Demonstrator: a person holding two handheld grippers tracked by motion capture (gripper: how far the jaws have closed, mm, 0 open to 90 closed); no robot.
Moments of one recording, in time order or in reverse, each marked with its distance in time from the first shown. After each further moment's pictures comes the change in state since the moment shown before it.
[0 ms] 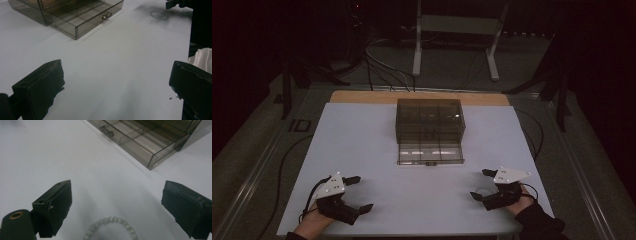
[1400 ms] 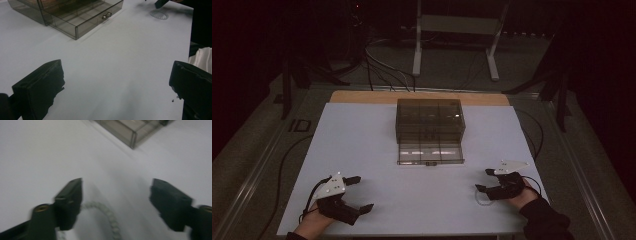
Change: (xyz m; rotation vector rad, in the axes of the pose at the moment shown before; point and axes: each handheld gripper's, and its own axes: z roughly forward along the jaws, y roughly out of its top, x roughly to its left) left arm -0.001 0.000 0.001 0.004 0.005 0.007; right arm -0.023 0.001 0.002 0.150 -0.051 0.063
